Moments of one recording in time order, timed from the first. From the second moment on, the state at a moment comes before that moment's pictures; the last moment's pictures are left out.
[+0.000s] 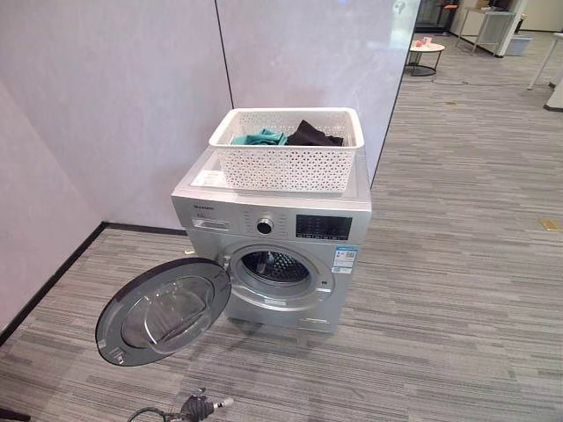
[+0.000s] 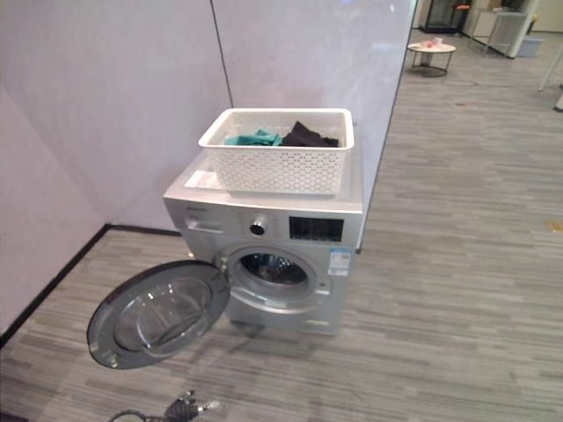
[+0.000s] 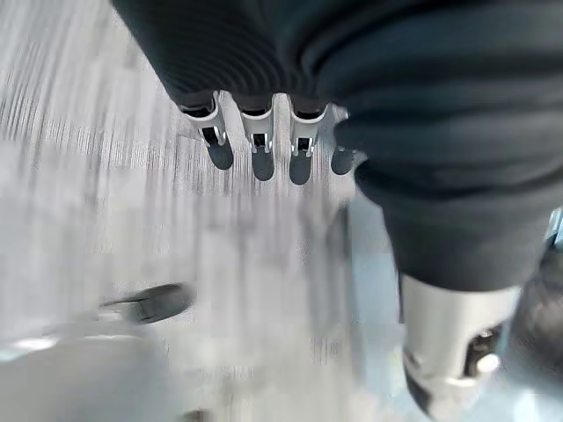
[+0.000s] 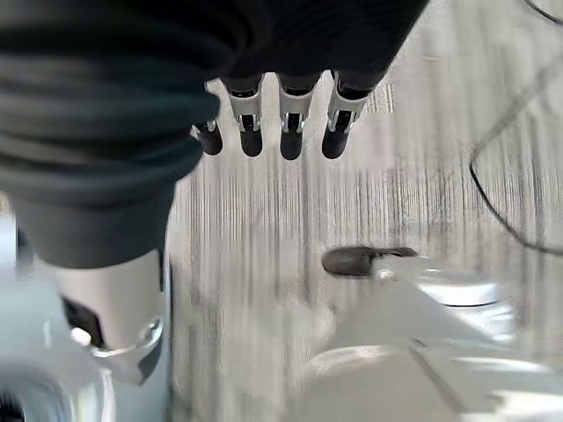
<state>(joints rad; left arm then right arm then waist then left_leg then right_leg) -0.04 0.20 -0.22 1.31 -0.06 -0.10 -0.03 0.07 -0.31 0.18 1.31 0.34 -0.08 0.11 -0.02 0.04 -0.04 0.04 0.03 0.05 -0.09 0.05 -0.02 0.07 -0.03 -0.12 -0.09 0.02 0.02</state>
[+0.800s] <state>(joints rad) -0.17 0.25 -0.26 1.34 -0.11 -0.08 -0.05 0.02 -0.35 0.17 1.28 0.40 -0.09 0.12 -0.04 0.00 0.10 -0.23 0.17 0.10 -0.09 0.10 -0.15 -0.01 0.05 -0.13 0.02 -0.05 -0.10</state>
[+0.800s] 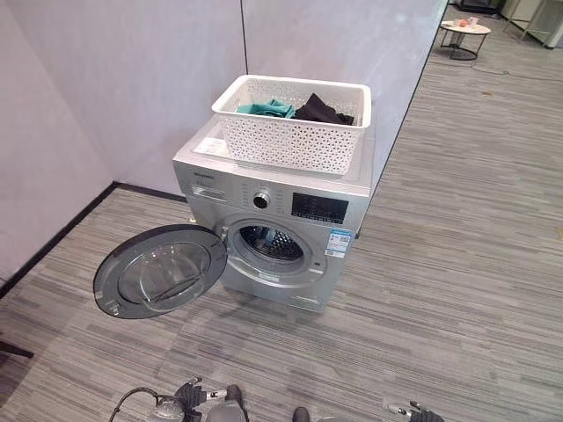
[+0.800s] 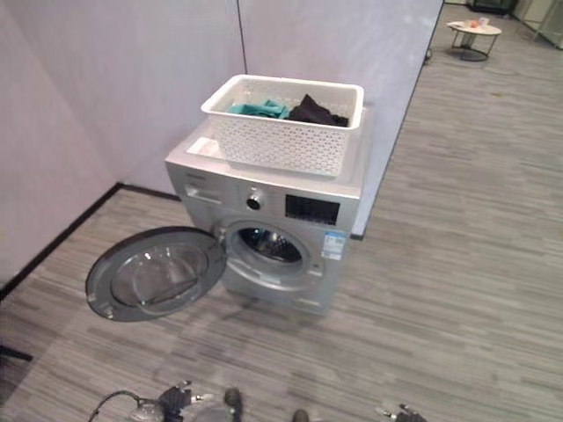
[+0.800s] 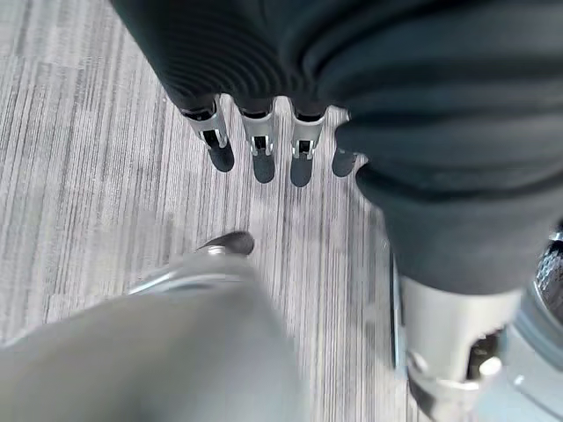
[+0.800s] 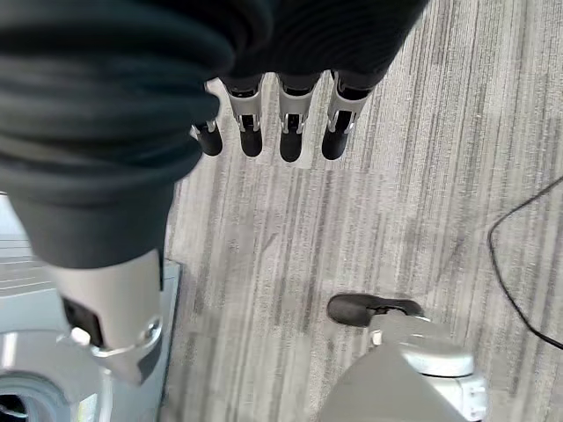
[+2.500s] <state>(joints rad) -0.18 0.29 -0.25 1.35 -0.11 -0.09 -0.01 0.00 -0.37 0.33 0.88 0.39 -0.12 0.09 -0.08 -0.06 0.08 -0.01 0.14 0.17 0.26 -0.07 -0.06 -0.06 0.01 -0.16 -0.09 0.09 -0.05</state>
